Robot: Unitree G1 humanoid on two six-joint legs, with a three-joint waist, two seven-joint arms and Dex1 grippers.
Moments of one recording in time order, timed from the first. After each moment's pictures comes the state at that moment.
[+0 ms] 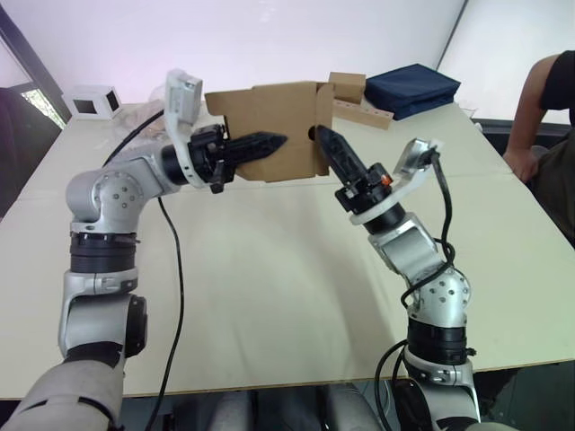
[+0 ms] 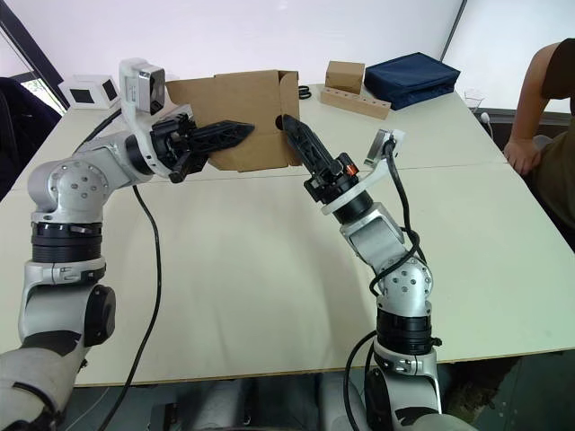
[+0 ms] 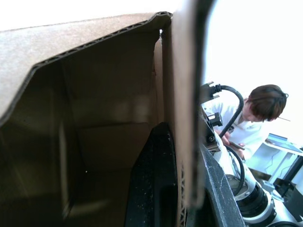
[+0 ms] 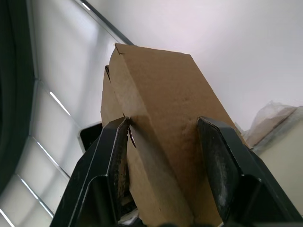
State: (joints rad) left arm -0.94 0.51 0.14 0.16 -0.84 0.86 -1.13; right arm -0.51 -0.06 -0.14 -0.28 1.21 0.59 0.26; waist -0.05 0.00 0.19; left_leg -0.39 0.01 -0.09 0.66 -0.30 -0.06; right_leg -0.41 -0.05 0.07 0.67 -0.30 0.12
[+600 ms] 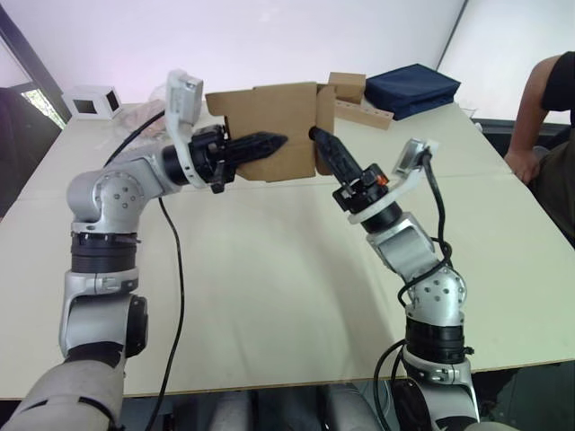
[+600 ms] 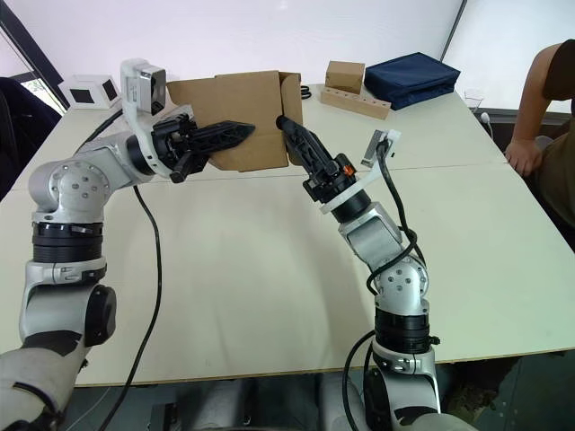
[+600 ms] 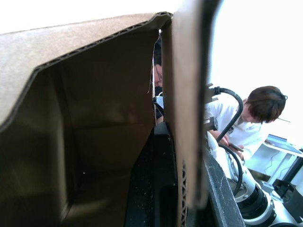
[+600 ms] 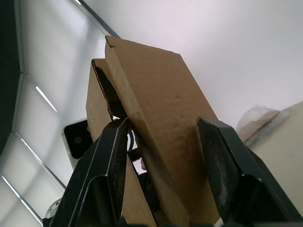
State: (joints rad) left arm -0.94 0.51 0.14 0.16 -0.84 0.86 -1.12; right arm -0.52 -0.04 -0.14 -0.27 1.15 0.57 0.27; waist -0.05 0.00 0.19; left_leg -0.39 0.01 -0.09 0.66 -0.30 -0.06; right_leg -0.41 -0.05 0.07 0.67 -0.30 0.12
